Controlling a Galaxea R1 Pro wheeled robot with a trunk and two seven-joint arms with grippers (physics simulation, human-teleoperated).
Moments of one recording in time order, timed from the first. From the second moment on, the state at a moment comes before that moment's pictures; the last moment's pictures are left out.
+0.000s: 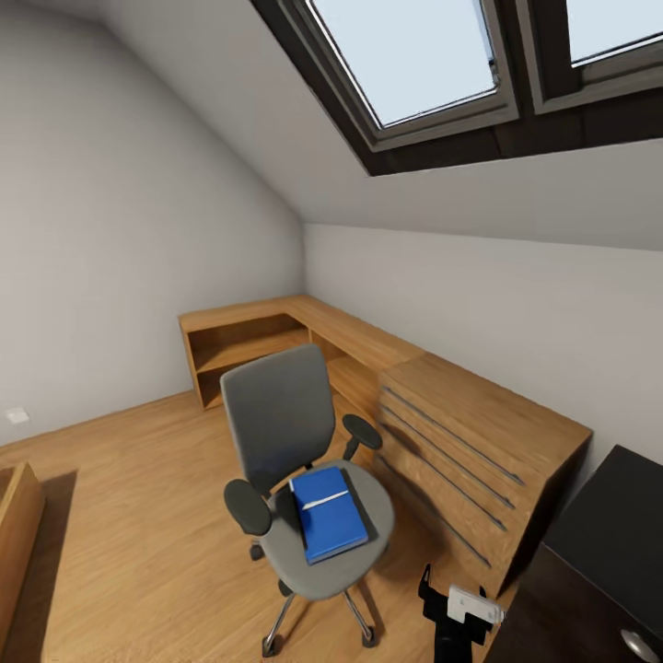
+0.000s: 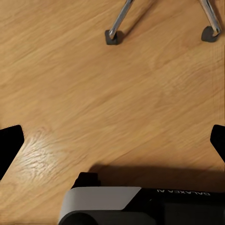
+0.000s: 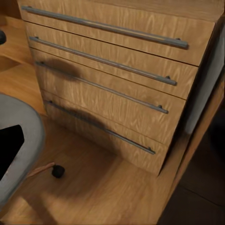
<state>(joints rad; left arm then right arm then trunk) -0.05 -0.11 -0.12 -0.57 0.08 0.06 0.22 -0.46 0.14 0.24 -0.06 -0.18 -0.85 -0.57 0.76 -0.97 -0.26</state>
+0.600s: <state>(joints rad) -0.05 -0.11 -0.12 -0.57 0.08 0.06 0.22 -0.46 0.13 0.24 -0.07 -0.18 -0.85 -0.57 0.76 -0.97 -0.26</state>
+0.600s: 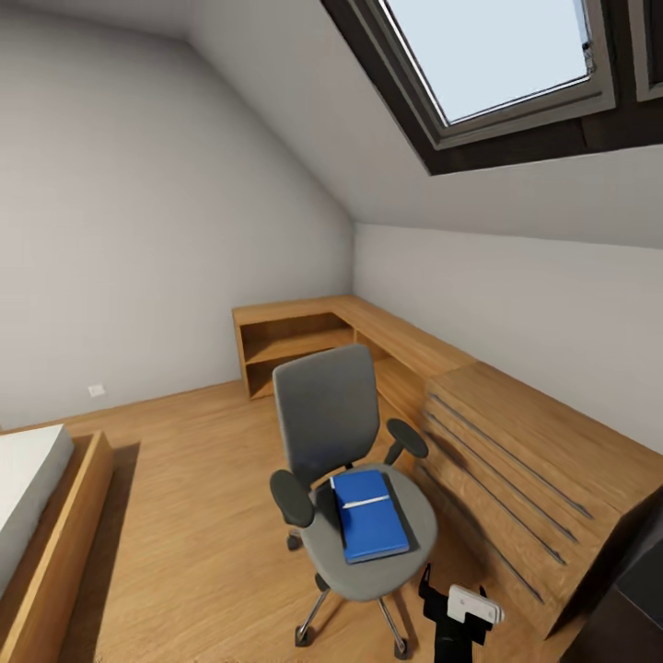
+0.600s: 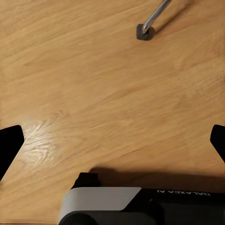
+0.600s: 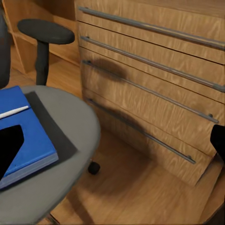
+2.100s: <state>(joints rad) -0.05 -0.09 0.24 -1.51 0.24 0.51 0.21 -0.70 0.10 0.16 -0.42 -0.51 0.12 -0.42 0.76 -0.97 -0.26</state>
